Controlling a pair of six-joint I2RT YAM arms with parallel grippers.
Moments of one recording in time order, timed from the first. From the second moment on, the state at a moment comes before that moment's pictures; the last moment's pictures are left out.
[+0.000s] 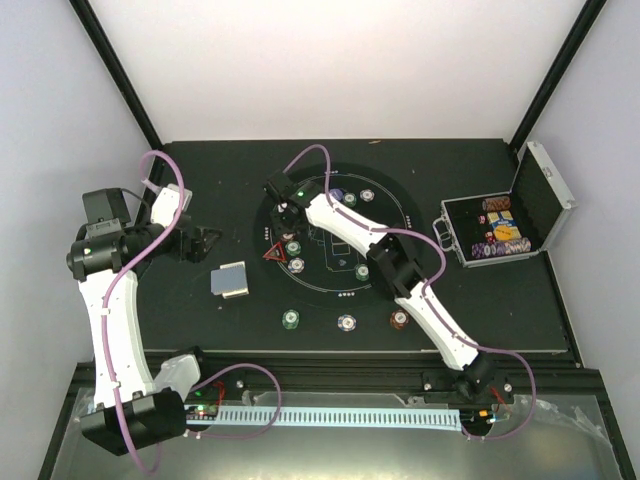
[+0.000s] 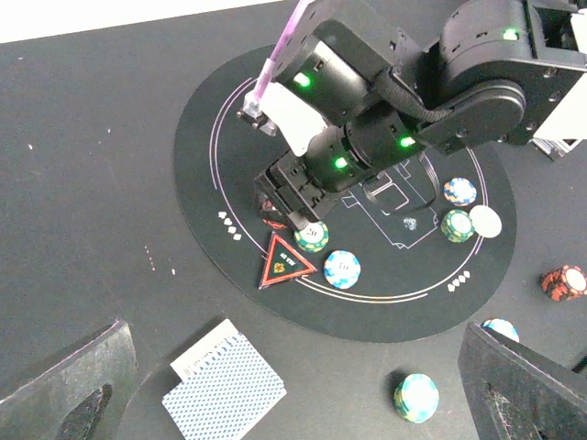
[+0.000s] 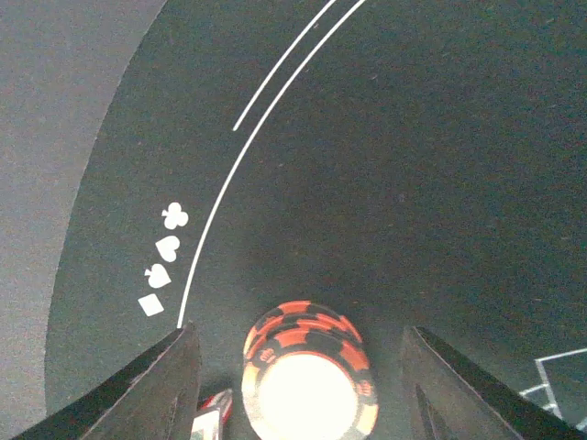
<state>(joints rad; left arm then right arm) 0.34 1.00 1.23 -1.14 0.77 0.46 0.82 2.61 2.42 -0.94 0.03 0.44</state>
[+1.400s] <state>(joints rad) 0.34 0.99 1.26 -1.14 0.76 0.44 0.84 1.21 0.64 -0.77 0.12 0.74</state>
